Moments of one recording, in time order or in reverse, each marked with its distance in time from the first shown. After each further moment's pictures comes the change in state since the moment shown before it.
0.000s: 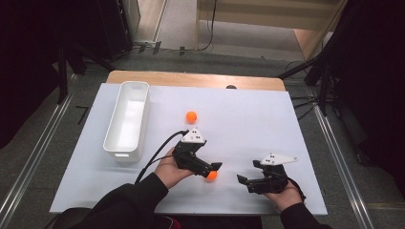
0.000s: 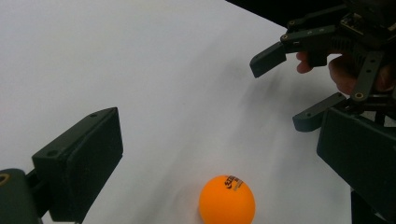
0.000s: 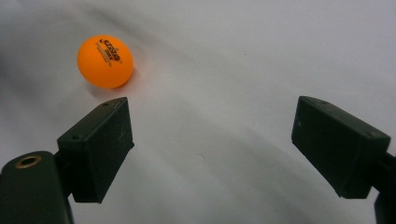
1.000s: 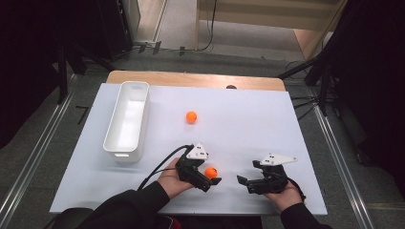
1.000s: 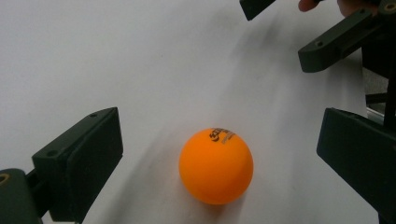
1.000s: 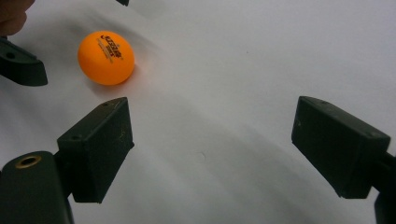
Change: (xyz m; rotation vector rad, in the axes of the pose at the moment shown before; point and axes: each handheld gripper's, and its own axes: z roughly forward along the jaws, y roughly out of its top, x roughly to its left) left arm -0.010 -0.037 0.024 0.071 -0.023 0.073; right arm 0.000 0.000 0.000 0.010 0.000 -0.016
